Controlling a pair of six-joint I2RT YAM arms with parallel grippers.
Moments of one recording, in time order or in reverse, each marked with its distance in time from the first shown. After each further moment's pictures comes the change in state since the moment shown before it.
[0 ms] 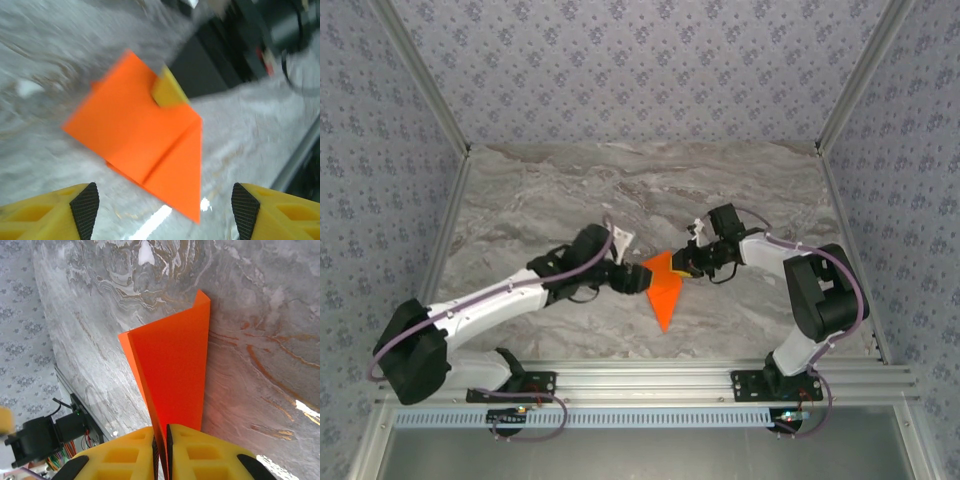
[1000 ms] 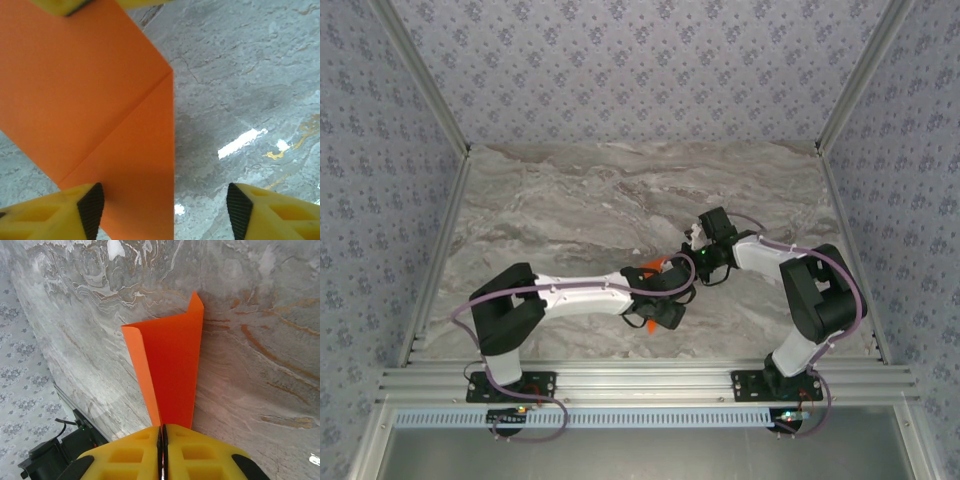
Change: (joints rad) left arm -0.293 0.516 0.354 -0.303 -0.329 -0.164; right arm 0.063 0.000 -0.018 0.029 0.077 0.196
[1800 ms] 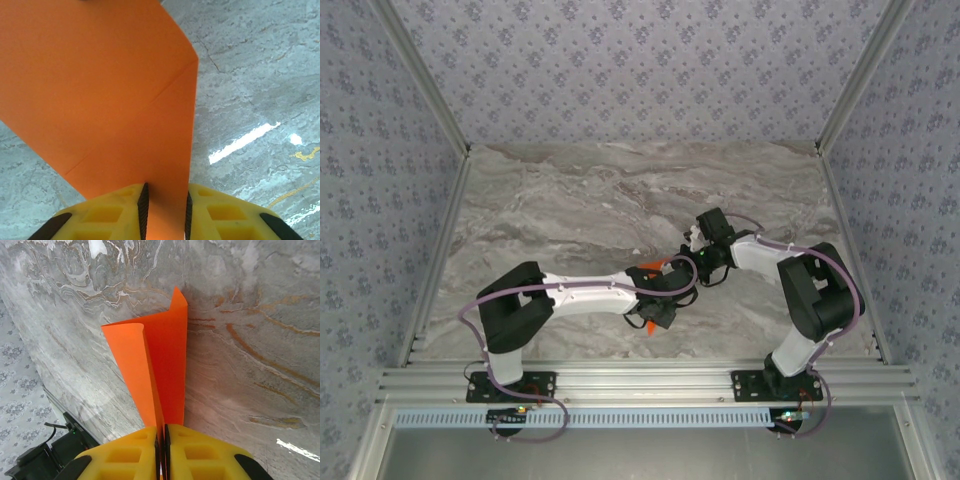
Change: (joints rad) left arm -0.002 0.036 0.021 -0.046 -0.018 -0.004; right arm 0.012 0.015 0.011 -0.029 0.034 -0.012
